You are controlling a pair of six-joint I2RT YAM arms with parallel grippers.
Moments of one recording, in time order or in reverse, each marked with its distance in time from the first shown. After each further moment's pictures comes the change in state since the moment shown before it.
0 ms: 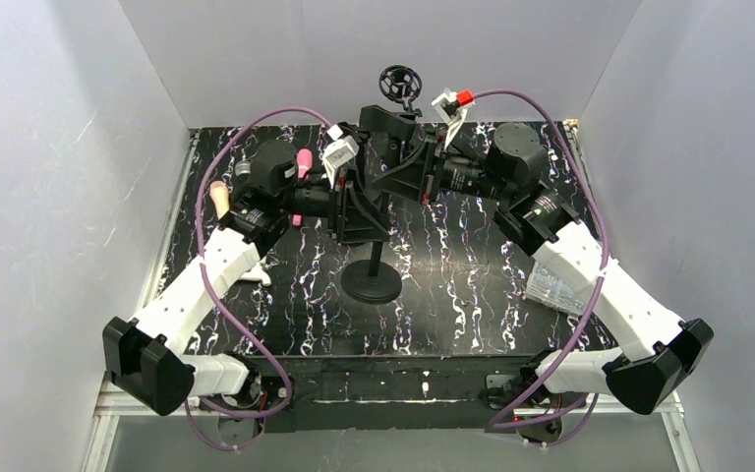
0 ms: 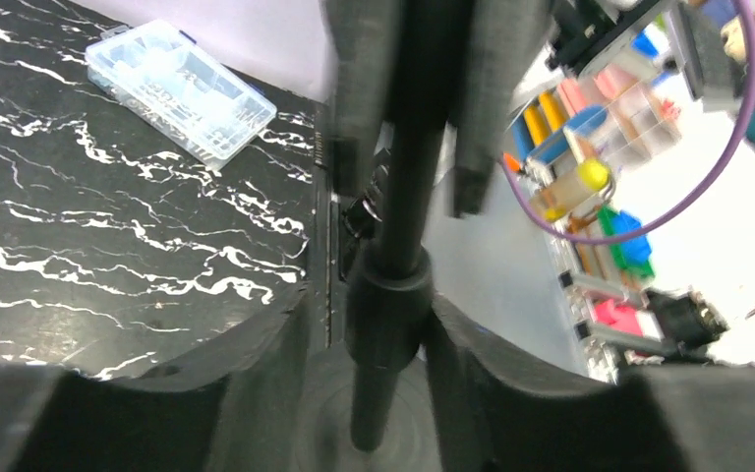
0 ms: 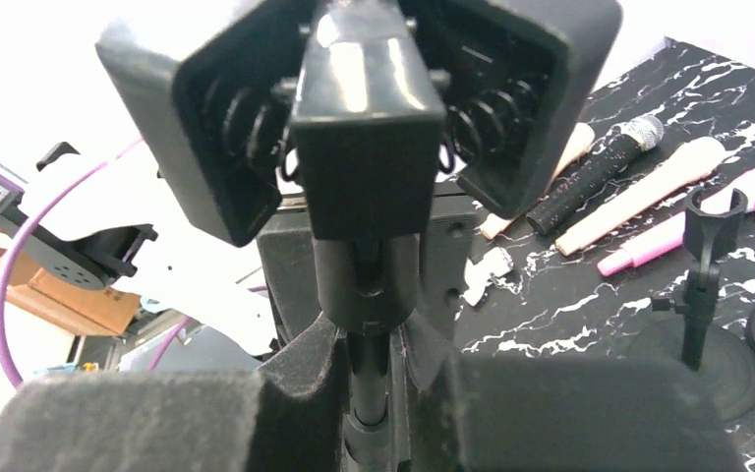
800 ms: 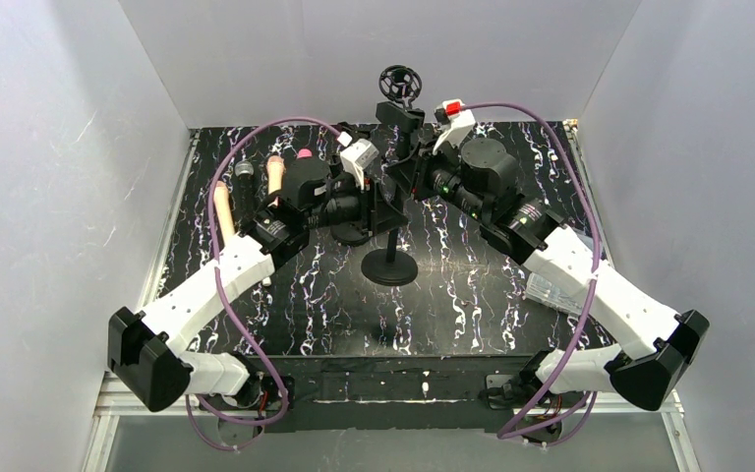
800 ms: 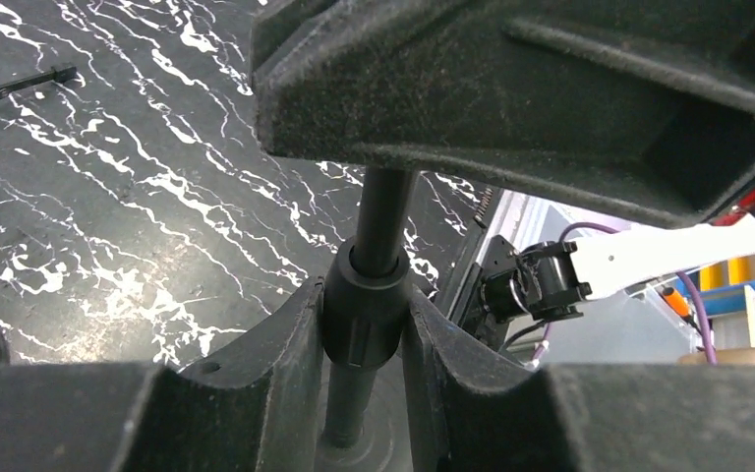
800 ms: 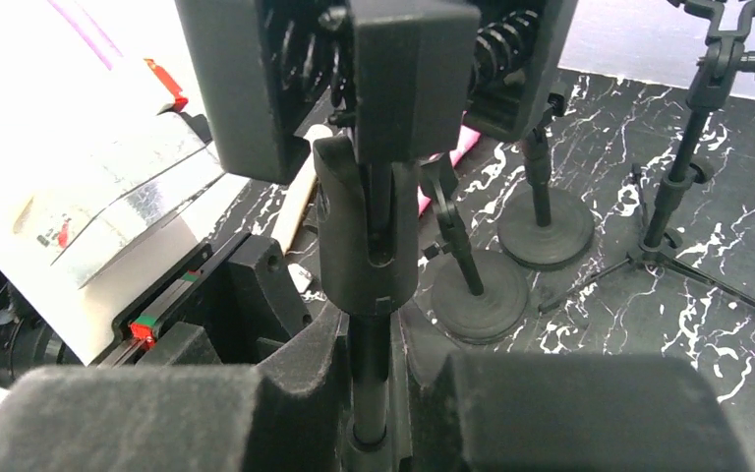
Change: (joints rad) left arm -0.159 0.026 -0.017 -0.066 -0.644 -0.040; right arm 0.121 0.006 -0.016 -0.173 0.688 -0.122
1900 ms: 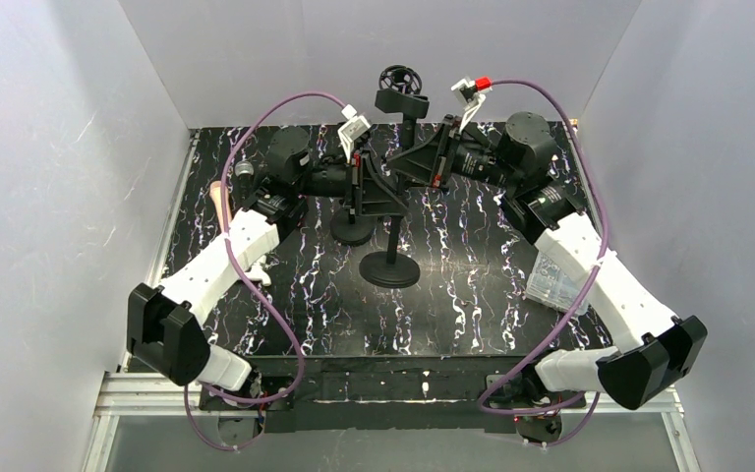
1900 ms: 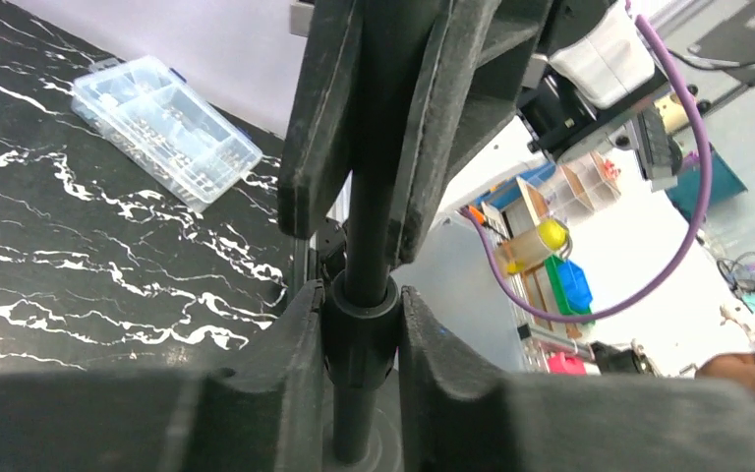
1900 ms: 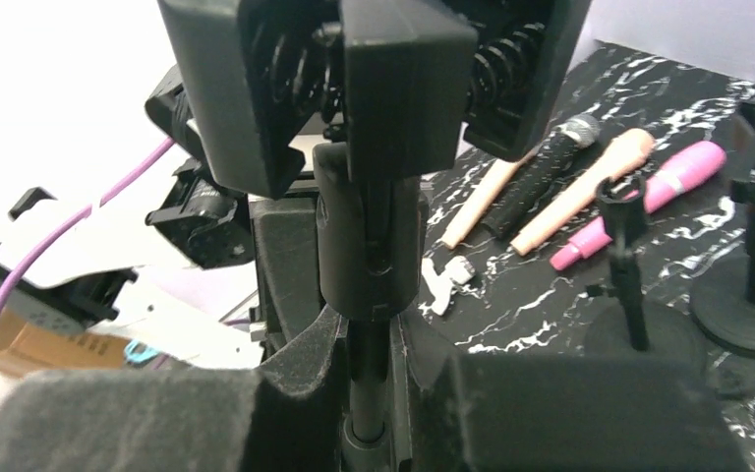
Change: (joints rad) left arm 0.134 0.133 0.090 0.342 0.635 -0.269; right arm -0.243 0.027 0.006 0.228 -0.722 0.192
